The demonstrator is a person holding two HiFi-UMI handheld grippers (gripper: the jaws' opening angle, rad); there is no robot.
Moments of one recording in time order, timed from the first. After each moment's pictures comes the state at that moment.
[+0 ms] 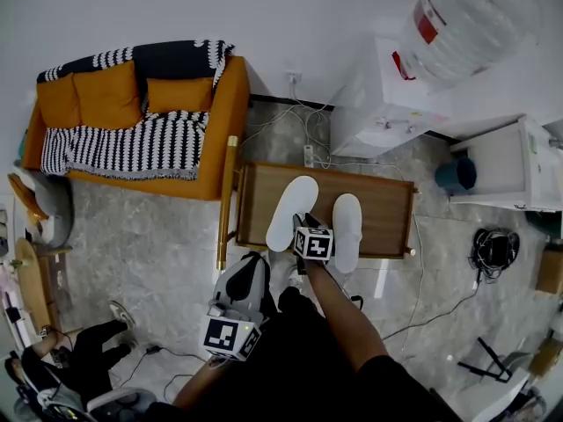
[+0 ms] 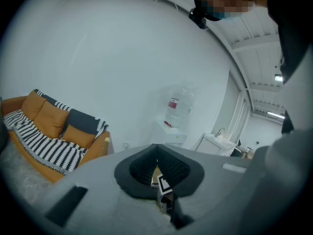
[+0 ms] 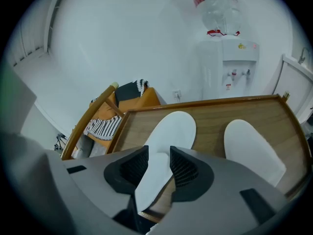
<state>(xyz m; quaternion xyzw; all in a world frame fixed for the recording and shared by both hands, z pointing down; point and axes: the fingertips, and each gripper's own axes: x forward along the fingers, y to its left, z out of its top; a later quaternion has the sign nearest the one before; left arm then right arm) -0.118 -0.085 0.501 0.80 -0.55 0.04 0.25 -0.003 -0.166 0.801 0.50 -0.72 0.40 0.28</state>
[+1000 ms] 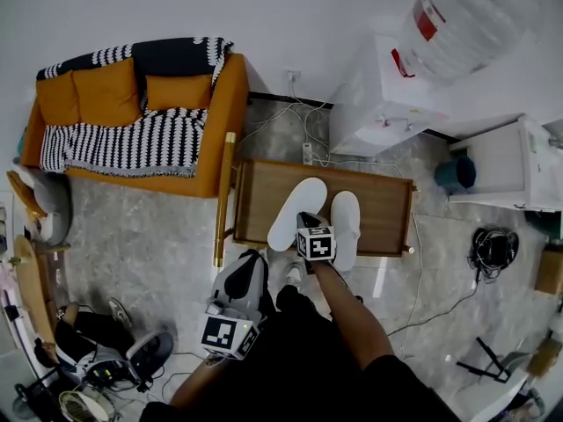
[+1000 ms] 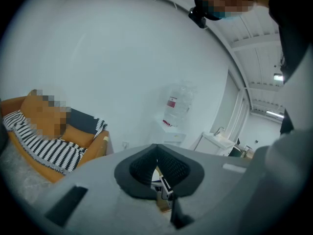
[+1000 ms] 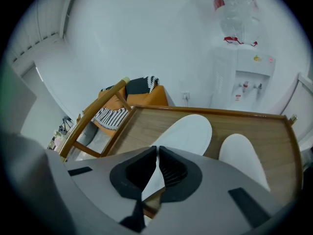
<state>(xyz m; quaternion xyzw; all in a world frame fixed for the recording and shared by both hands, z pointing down) -0.113 -0.080 0.504 0.80 -0.54 0.04 0.25 0.002 -0.161 0.789 0.45 -0.76 0.35 0.32</state>
